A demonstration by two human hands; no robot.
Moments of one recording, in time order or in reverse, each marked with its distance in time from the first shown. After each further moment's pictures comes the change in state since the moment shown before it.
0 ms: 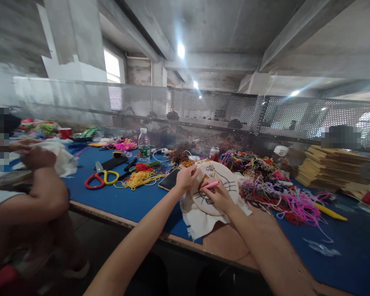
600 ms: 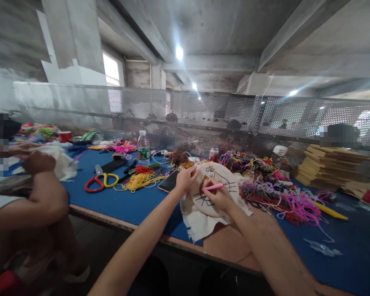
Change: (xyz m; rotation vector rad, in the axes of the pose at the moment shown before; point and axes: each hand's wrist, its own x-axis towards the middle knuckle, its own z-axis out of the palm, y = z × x) left_hand 0.001 0.000 -0.002 0.020 -0.025 -0.008; right_hand -0.002 0.005 -0.001 0.007 0.062 0.100
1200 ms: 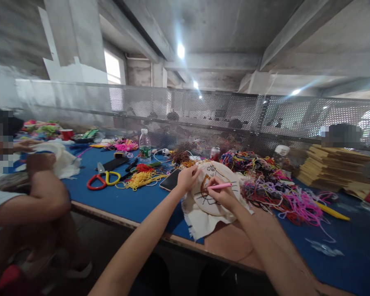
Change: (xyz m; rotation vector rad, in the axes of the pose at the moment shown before) left_hand -0.001 0.001 -0.001 -0.004 -0.027 -0.032; right_hand -0.001 0.001 -0.007 0.146 -0.016 0.064
